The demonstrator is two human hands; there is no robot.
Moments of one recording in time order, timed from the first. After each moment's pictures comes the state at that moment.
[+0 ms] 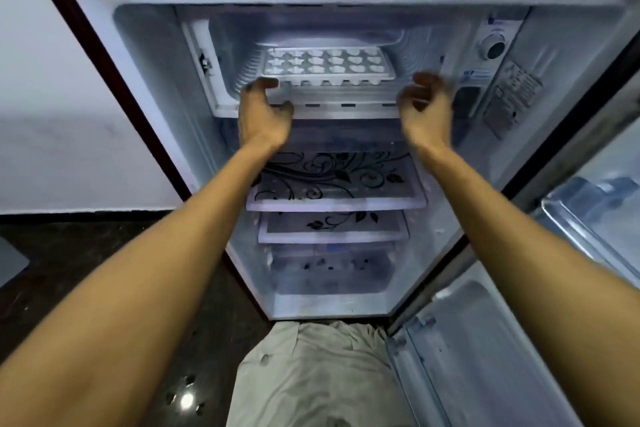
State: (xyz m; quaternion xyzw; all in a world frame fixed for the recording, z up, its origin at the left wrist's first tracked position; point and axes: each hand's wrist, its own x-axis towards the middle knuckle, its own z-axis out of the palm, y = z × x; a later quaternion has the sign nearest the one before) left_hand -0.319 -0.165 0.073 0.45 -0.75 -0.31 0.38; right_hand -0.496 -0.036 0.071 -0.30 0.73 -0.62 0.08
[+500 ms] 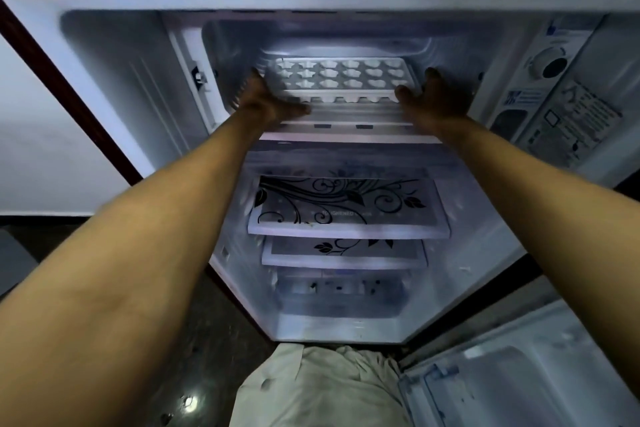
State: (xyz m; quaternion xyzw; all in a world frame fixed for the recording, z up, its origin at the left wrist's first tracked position) left_hand -0.359 -0.263 0.067 0.51 -0.72 -0.39 0.24; right_hand -0.563 -0.118 0.071 -0.37 0.86 -0.33 0.09
